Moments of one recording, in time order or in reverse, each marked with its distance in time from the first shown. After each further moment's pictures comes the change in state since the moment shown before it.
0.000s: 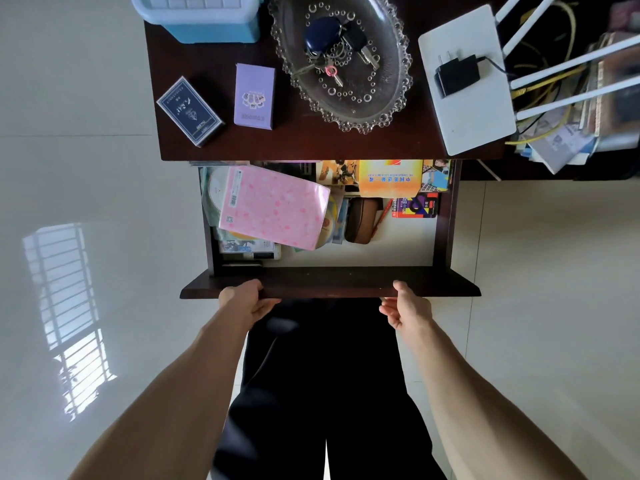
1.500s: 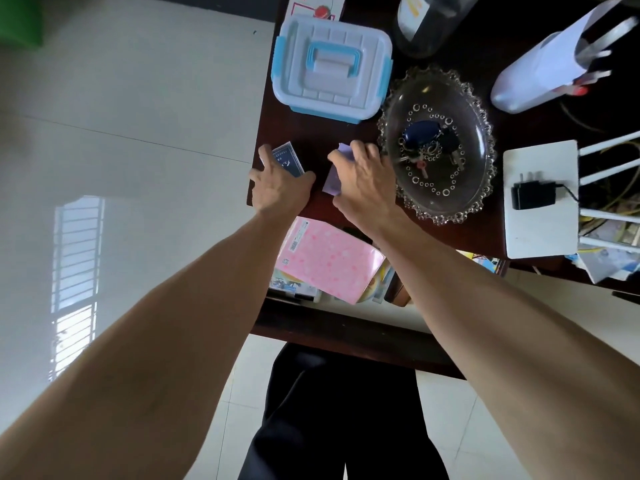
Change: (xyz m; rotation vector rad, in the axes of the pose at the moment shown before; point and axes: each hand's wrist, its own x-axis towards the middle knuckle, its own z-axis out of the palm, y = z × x) left_hand -0.019 0.258 0.021 0.529 0.264 0.701; right_hand -0.218 -0.214 0.219 -1.397 0.402 -1.746
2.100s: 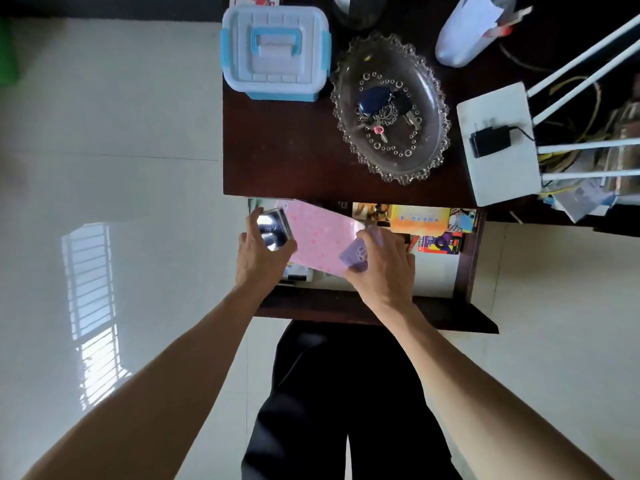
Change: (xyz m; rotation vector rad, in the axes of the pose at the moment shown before) left_hand -0.112 -0.103 0.006 -0.188 -0.230 0.187; right_hand -0.197 0.030 0.063 0.361 -0.045 0.395
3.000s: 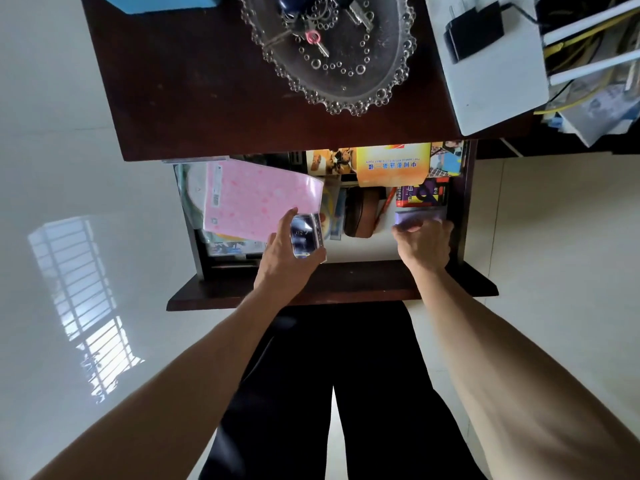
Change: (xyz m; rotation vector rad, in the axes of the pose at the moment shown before) left_hand -0.007 -0.056 0.145 0.251 -0.239 0.138; right_hand 0.037 0.168 0.077 0.249 0.014 0.704
